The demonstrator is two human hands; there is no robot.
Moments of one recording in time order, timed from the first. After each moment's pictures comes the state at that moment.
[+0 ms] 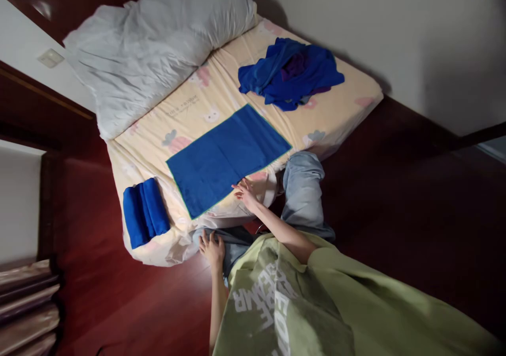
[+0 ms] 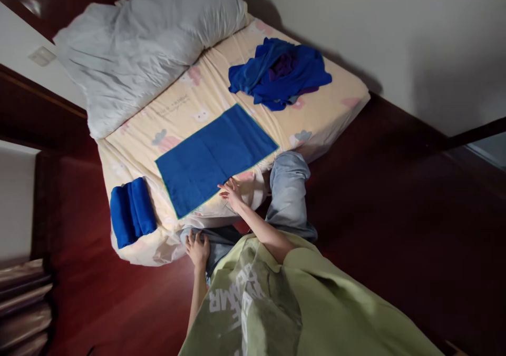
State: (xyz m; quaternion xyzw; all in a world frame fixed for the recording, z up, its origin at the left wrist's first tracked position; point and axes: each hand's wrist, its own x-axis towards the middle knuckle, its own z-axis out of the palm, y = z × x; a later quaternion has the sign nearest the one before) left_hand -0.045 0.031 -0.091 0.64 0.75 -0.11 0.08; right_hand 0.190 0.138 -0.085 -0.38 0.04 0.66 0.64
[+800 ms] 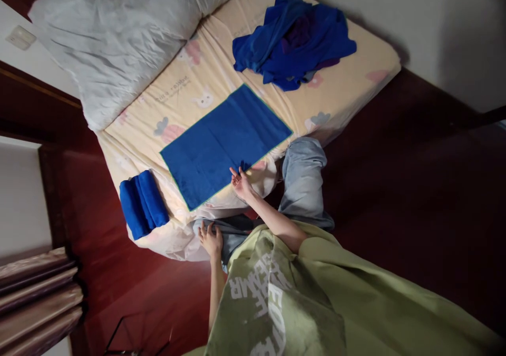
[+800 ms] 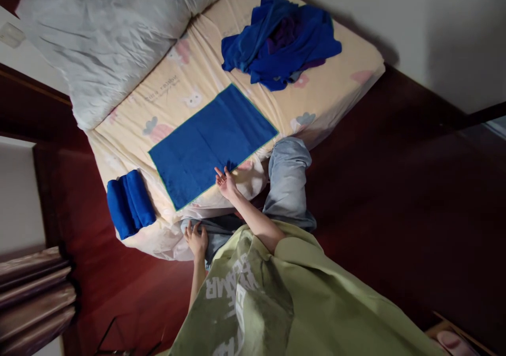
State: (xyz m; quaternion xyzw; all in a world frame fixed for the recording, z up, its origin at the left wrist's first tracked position) left_hand -0.038 0.032 -0.078 0.61 0.78 -0.06 0.15; right_hand 0.188 0.164 -0.093 -0.26 0.24 0.66 0.66
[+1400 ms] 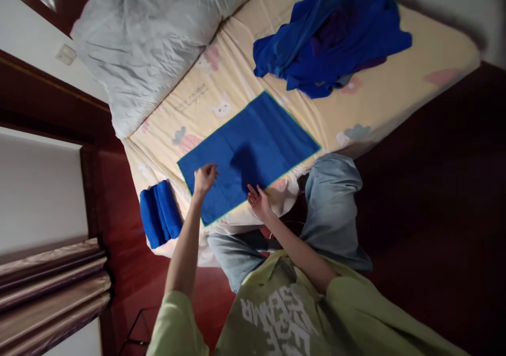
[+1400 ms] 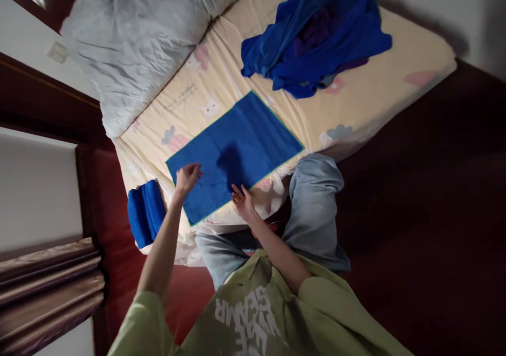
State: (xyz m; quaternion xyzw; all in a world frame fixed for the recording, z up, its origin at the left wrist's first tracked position) left_hand 0.056 0.330 0.027 0.75 0.61 0.06 0.26; right_hand 0.187 0.161 -0.112 -0.28 0.25 0.67 0.64
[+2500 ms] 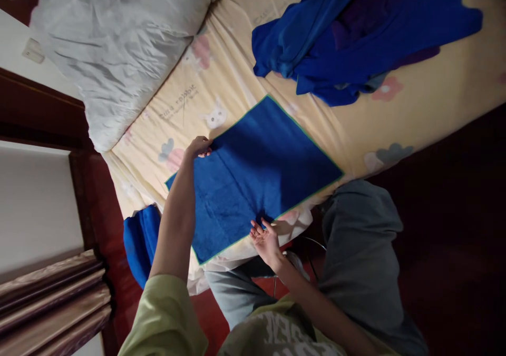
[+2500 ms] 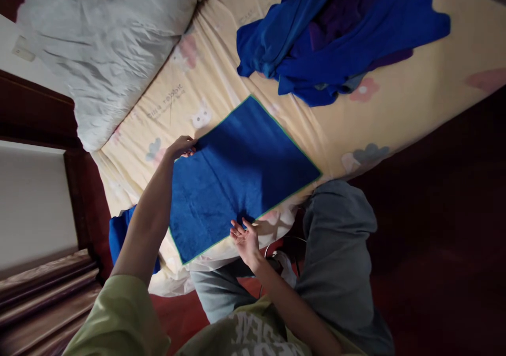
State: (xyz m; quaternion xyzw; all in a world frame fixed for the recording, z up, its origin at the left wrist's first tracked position) left_hand 0.149 0.573 -0.031 0.63 0.67 -0.11 0.38; right_hand 0.190 0.167 -0.101 -0.28 0.41 0.65 0.58
